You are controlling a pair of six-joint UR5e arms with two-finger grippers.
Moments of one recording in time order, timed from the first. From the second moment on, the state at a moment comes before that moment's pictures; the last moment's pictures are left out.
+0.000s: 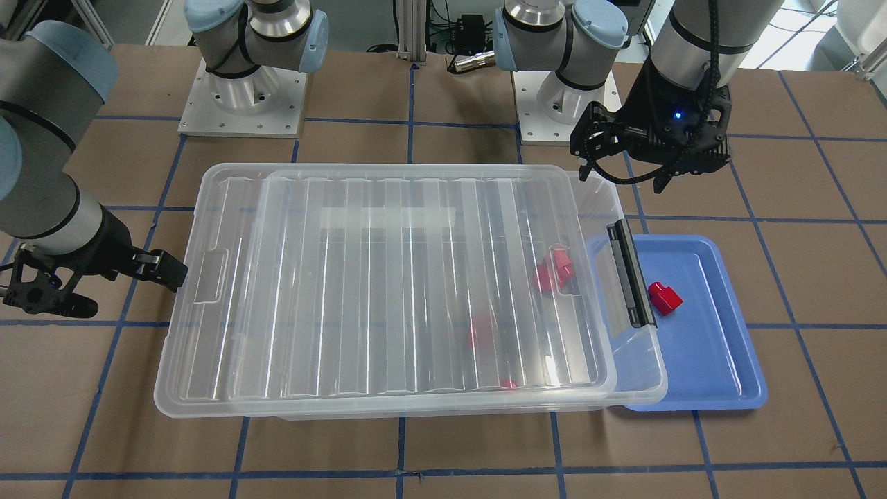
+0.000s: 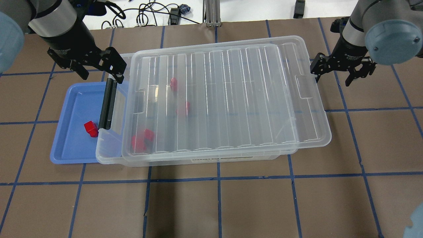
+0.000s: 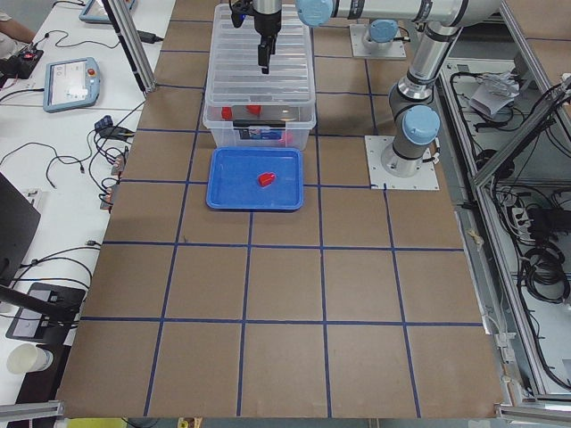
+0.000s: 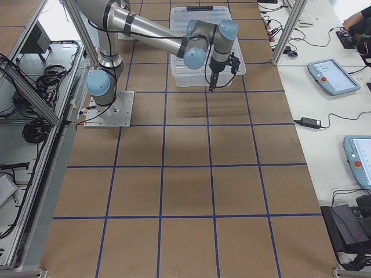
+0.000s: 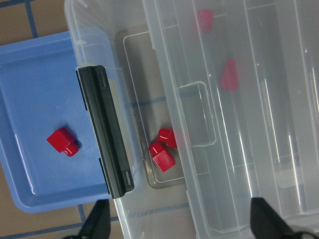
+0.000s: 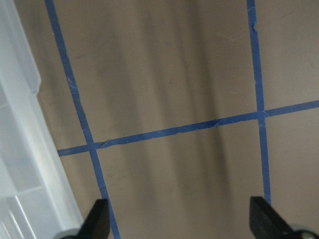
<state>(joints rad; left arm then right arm) -1.53 -1.57 -1.54 -1.60 1.57 0.22 1.38 -1.33 1.65 -1.79 -1.59 -0.01</state>
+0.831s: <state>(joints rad) -1.53 -1.56 -1.55 -1.60 1.56 0.21 1.45 -1.33 1.64 -1.80 -1.59 0.02</state>
